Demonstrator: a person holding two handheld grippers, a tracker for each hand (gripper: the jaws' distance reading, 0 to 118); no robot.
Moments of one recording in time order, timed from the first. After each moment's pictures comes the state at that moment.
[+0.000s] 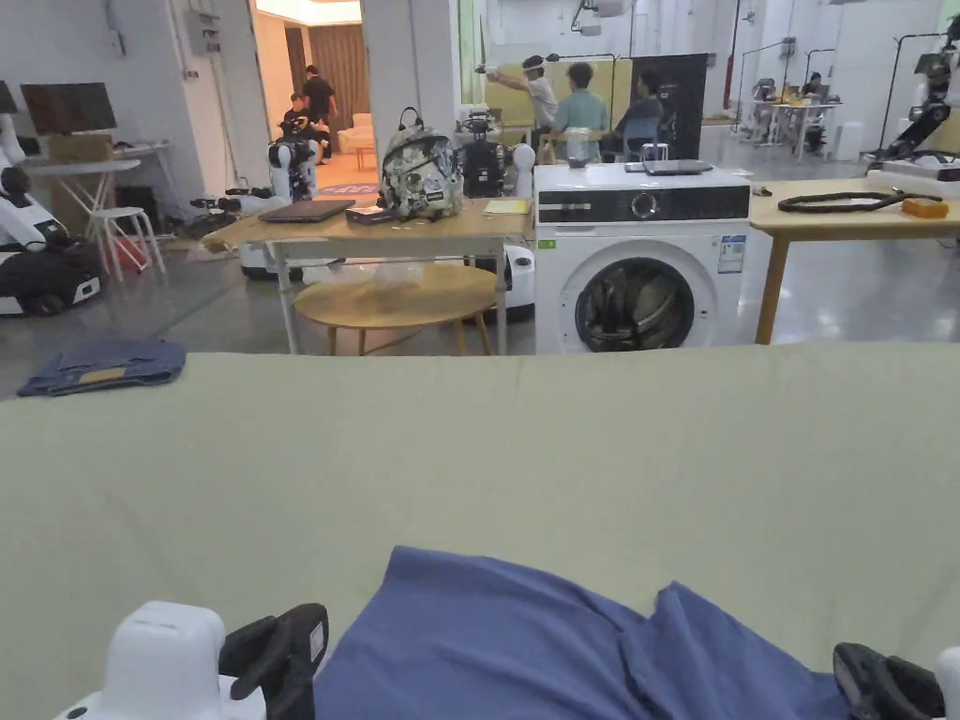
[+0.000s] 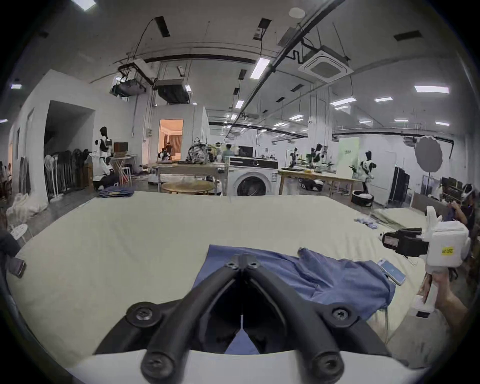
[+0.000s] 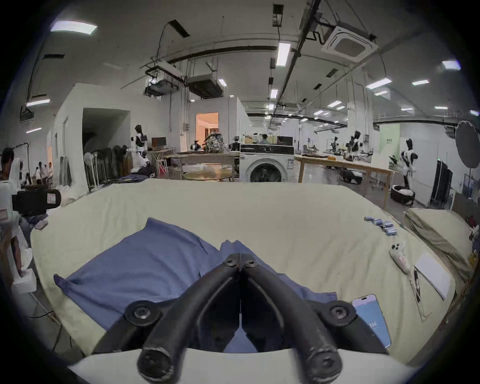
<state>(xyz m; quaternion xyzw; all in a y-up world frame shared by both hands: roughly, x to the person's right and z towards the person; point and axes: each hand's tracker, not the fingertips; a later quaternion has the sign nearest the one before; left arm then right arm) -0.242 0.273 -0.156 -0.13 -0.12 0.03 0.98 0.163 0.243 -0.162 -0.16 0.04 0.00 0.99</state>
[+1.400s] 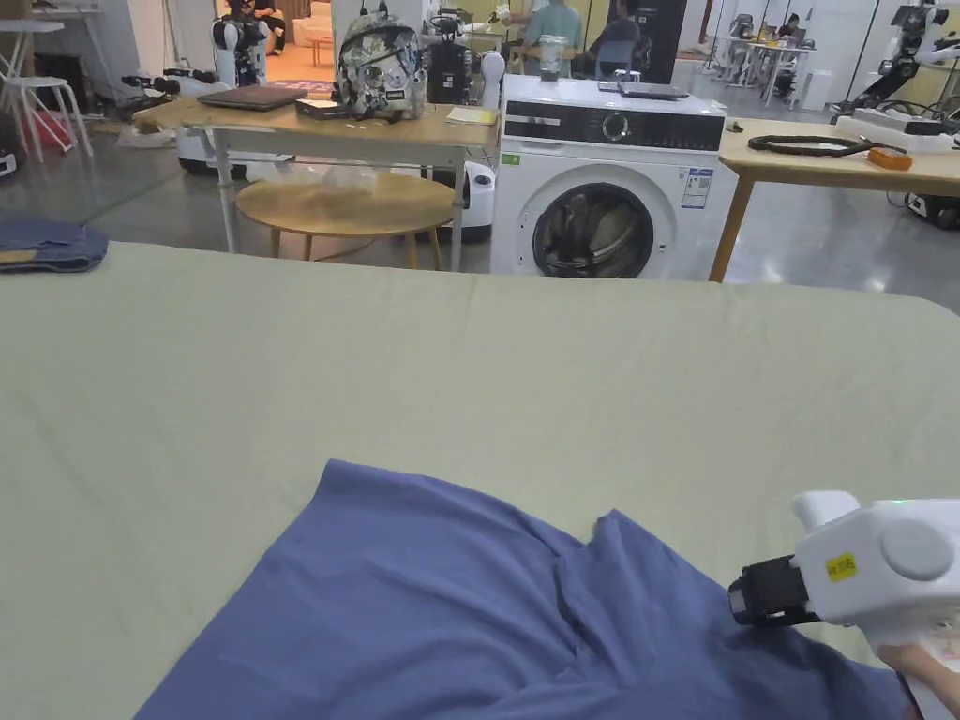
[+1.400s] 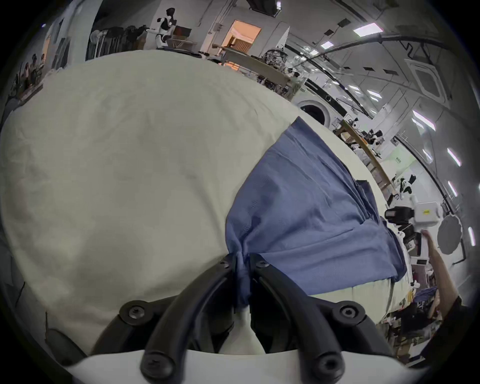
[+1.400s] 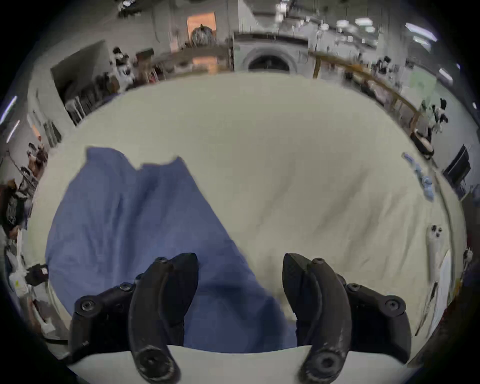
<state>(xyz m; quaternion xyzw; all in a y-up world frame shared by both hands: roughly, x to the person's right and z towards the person) -0.342 0.114 -0.121 -0.41 -0.02 0.25 0.88 0.254 0.176 -0.390 -0.53 0.06 0.00 0.85</state>
